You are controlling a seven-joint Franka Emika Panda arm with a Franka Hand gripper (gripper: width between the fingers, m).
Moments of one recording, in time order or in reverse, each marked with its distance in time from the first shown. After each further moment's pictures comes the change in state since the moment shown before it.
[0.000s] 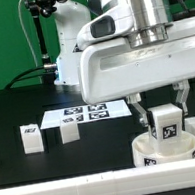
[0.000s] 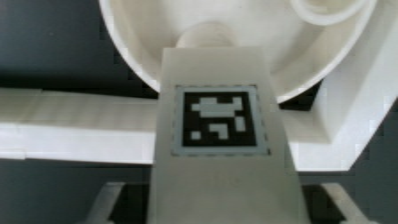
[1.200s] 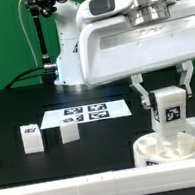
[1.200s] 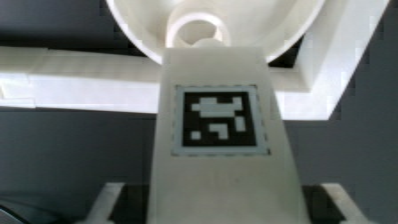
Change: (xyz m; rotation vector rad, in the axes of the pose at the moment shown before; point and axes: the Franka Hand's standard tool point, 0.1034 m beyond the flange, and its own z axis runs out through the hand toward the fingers) arm 0.017 -0.003 -0.024 0.001 0.033 0.005
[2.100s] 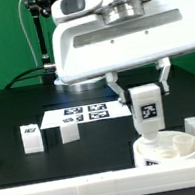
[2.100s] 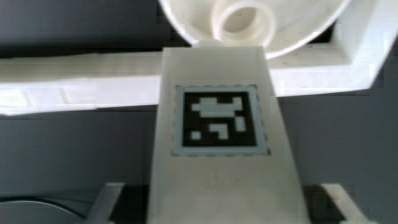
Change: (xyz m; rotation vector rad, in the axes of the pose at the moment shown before) arm 0.005 0.012 -0.015 -0.007 0.036 0.093
